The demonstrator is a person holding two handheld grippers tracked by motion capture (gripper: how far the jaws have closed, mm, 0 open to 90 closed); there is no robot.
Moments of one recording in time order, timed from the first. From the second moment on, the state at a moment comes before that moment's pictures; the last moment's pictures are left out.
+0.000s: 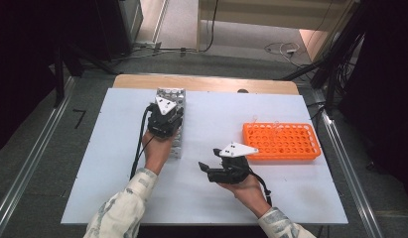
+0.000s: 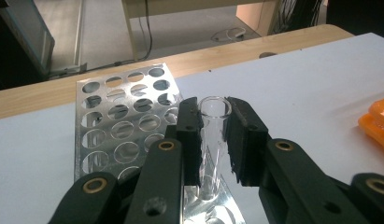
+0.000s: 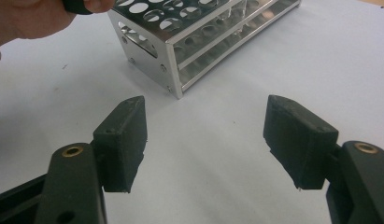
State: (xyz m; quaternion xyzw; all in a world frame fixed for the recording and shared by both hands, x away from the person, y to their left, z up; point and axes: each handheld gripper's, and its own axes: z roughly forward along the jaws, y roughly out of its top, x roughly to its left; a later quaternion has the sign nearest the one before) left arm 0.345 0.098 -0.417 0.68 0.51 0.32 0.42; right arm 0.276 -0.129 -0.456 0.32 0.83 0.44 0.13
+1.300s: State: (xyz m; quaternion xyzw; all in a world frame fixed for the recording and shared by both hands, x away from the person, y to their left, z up) left arm 0.336 0.105 -0.415 0.67 0.53 0.28 0.44; right arm 0.277 -0.130 -0.457 0.32 0.83 0.44 0.13
